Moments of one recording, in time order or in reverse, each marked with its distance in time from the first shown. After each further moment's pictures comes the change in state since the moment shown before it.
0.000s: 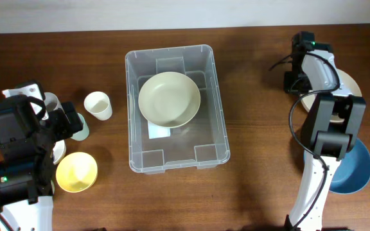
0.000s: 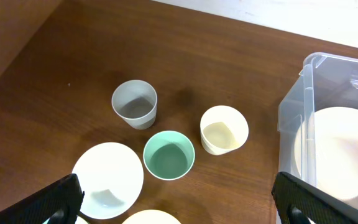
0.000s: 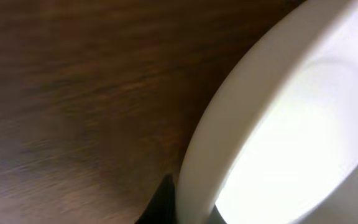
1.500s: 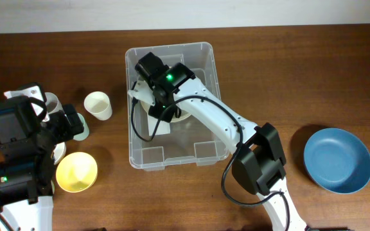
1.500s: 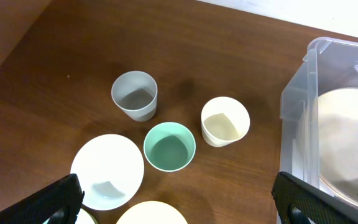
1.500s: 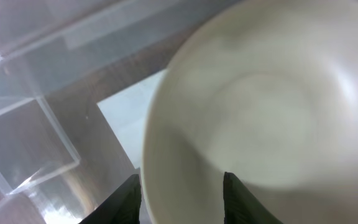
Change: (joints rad) left arm 0.000 0.000 0.000 -0.030 0.000 0.000; right arm 0.846 -0.111 0.111 -0.046 -0.341 -0.558
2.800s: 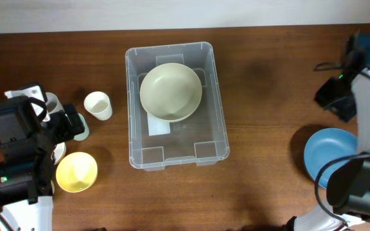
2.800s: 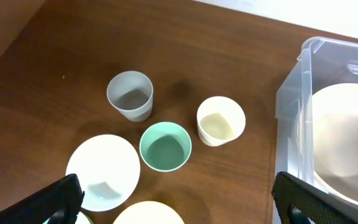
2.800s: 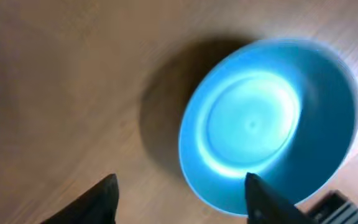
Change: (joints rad) left arm 0.000 0.000 0.000 0.000 0.018 0.000; right arm -0.990 -0.473 -0.478 -0.194 0.218 1.061
